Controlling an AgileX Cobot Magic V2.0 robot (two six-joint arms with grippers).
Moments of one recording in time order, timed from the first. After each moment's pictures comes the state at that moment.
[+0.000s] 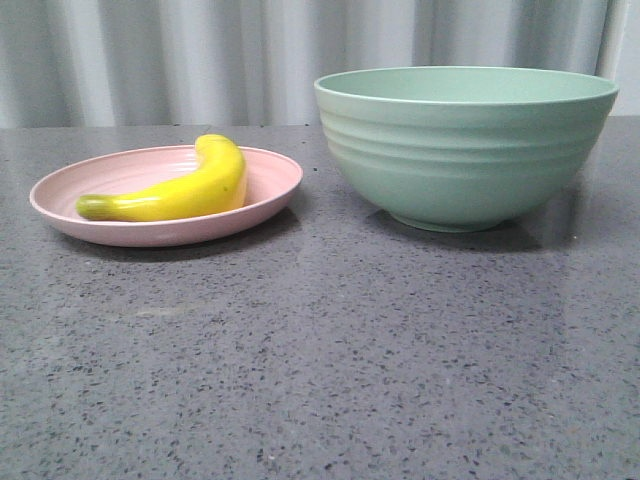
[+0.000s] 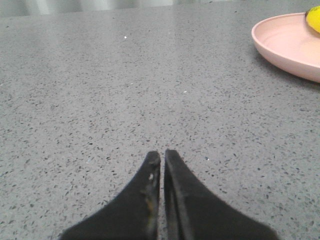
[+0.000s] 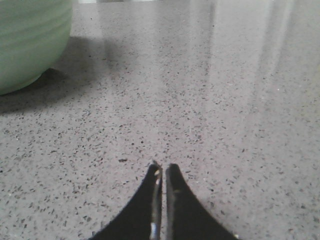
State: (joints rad) left arm -0.02 0.00 0.00 -0.02 0.32 0.03; right arm -0.08 -0.01 0.01 -0.05 0.32 0.04
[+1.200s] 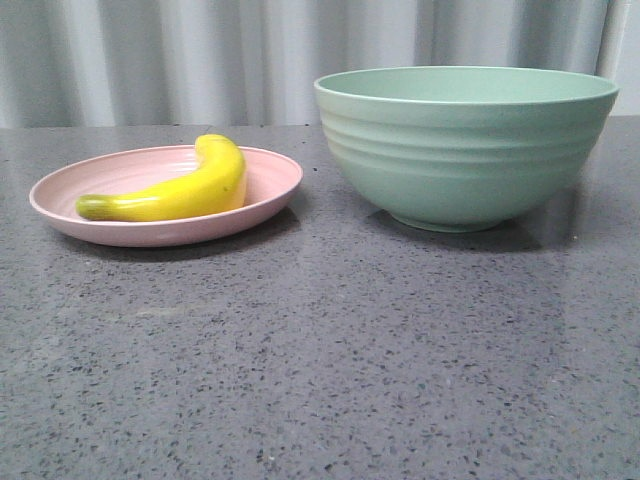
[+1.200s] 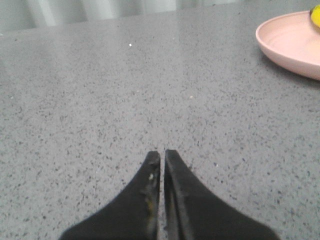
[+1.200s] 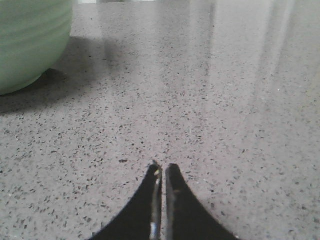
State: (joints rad) left arm -0.02 0.00 0.00 0.03 0.29 0.03; right arm -0.08 -0.01 0.01 -0.05 0.32 0.04
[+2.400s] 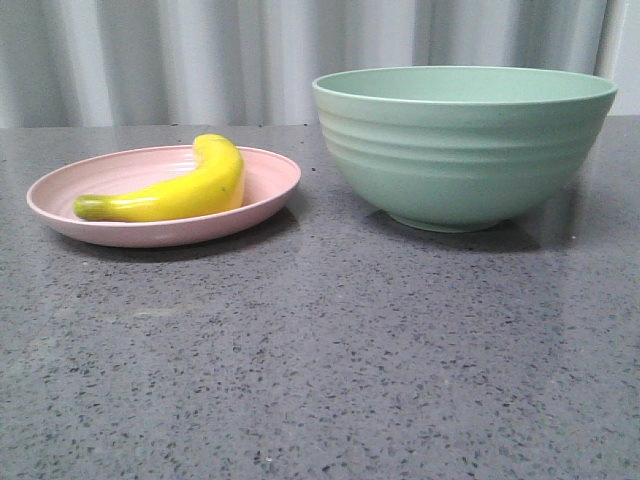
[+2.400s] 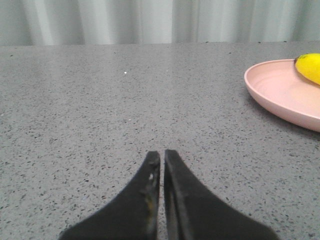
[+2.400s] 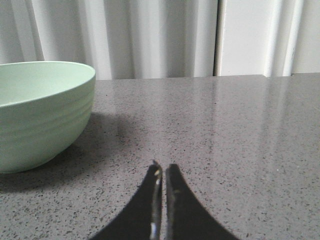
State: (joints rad) left arm -0.02 0.00 0.00 -0.09 0.20 0.03; right arm -0.08 -0.01 0.01 -0.06 0.07 0.04
